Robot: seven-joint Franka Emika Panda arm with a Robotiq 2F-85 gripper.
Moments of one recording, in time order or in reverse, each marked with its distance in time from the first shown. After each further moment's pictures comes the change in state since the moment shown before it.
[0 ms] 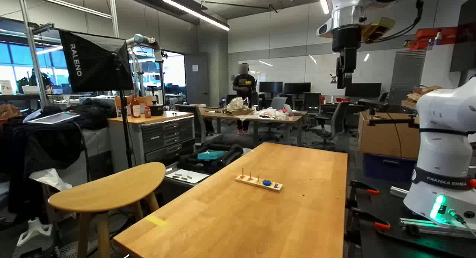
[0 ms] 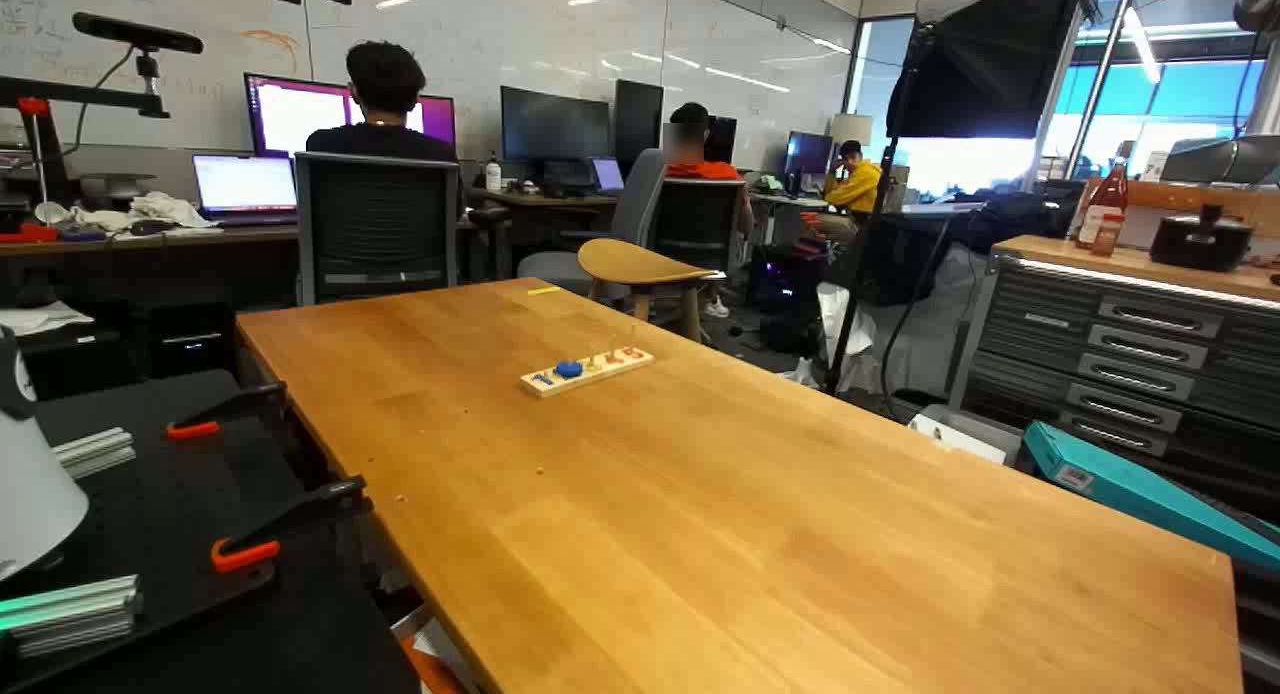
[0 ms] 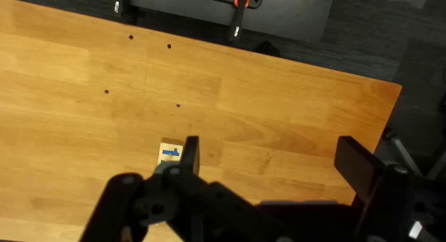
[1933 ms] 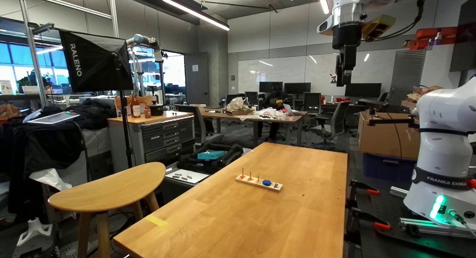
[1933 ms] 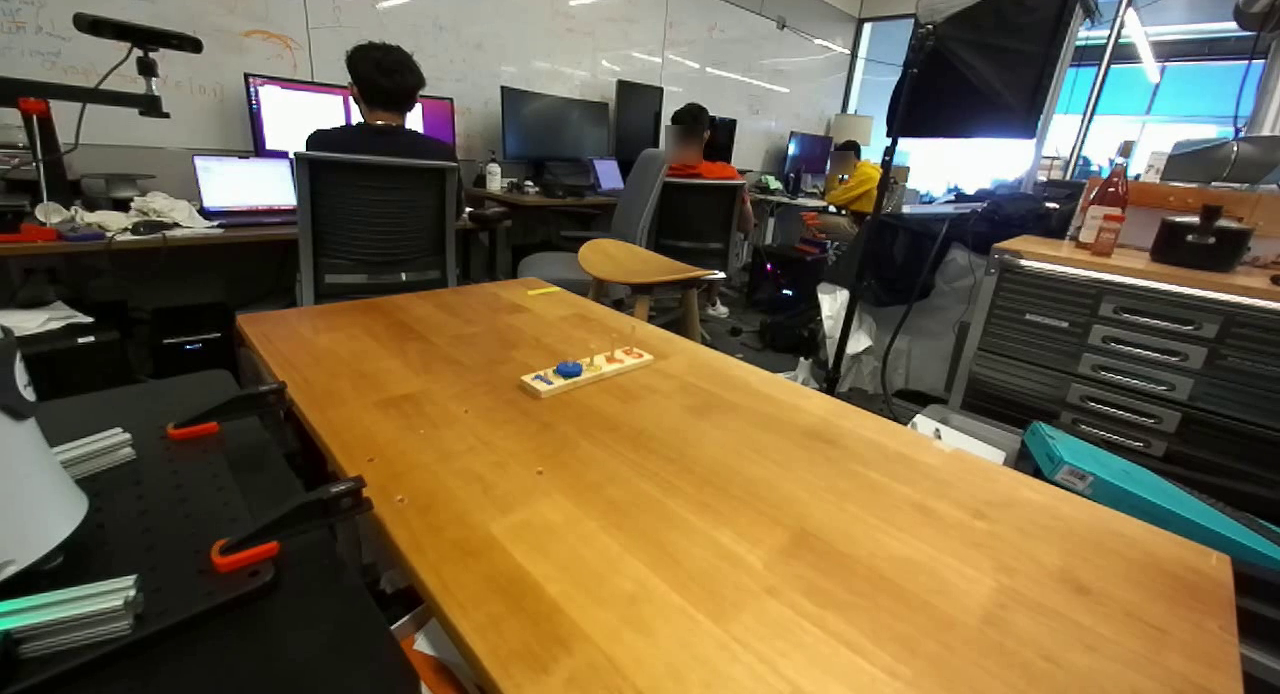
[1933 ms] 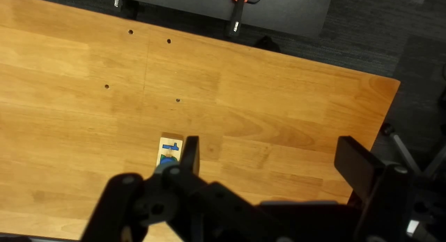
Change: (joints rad) arm 0.000 -0.003 0.000 0.011 0.000 0.001 0.000
